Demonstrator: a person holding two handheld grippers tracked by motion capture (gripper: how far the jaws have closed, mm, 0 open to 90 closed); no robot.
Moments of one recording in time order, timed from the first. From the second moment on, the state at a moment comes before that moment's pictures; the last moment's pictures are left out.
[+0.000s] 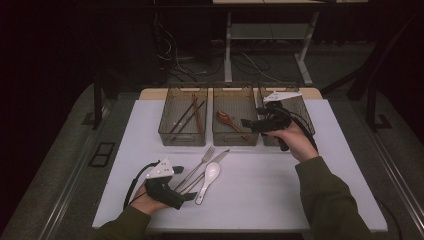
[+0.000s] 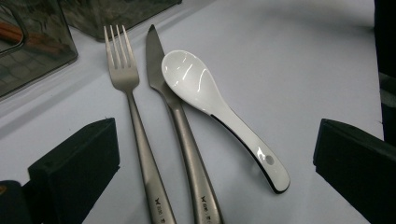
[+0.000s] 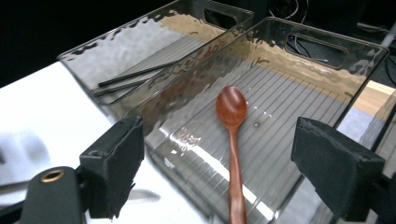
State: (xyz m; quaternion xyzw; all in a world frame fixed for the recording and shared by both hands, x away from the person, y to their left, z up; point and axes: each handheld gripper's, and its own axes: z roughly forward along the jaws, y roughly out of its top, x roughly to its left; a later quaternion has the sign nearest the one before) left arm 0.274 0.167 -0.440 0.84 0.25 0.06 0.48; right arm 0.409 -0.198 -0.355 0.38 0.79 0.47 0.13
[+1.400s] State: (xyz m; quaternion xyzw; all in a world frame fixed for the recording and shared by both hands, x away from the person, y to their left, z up) left arm 0.273 0.164 -0.429 0.83 0.26 0.05 0.49; right arm 0.269 -0.288 -0.439 0.39 0.79 0.46 0.13
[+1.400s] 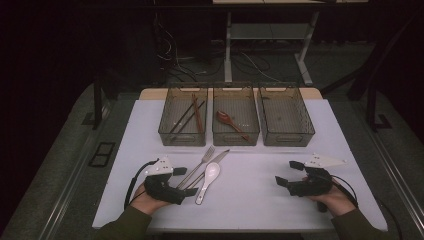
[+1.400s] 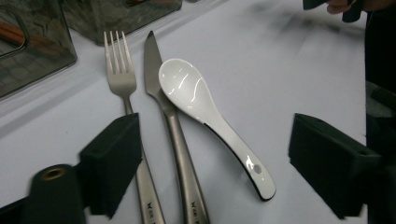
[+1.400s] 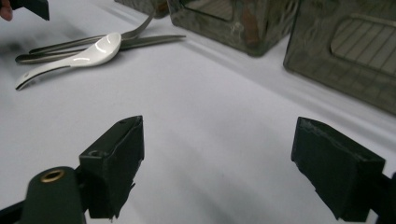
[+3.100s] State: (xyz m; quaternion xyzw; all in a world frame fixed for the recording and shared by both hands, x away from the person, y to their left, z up) left arm 0.342 0.102 -0.439 0.87 0.30 0.09 0.39; right arm 0.266 -0.295 -0.446 0.39 0.80 0.45 0.12
